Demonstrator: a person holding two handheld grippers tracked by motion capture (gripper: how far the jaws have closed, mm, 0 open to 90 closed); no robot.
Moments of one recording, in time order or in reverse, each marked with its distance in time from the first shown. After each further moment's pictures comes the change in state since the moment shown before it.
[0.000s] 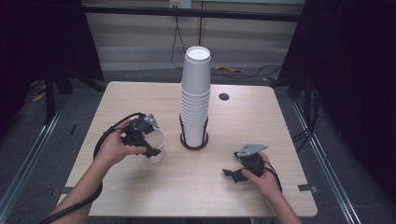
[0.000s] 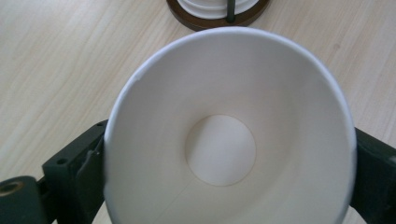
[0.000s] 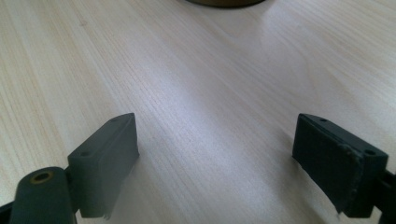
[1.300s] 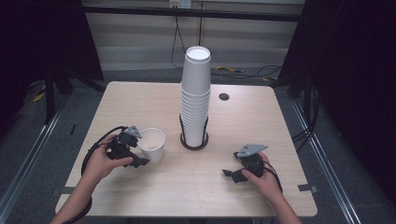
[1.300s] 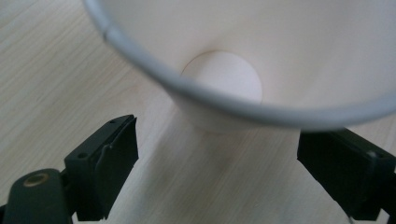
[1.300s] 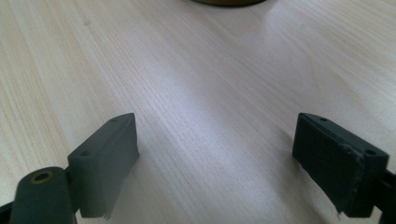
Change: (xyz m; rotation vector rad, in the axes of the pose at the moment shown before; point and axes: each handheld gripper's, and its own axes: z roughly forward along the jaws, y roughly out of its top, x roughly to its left) left arm 0.003 -0.069 0.014 -0.079 -0.024 -0.143; right arm 0.001 0.000 0.000 0.001 0.008 0.003
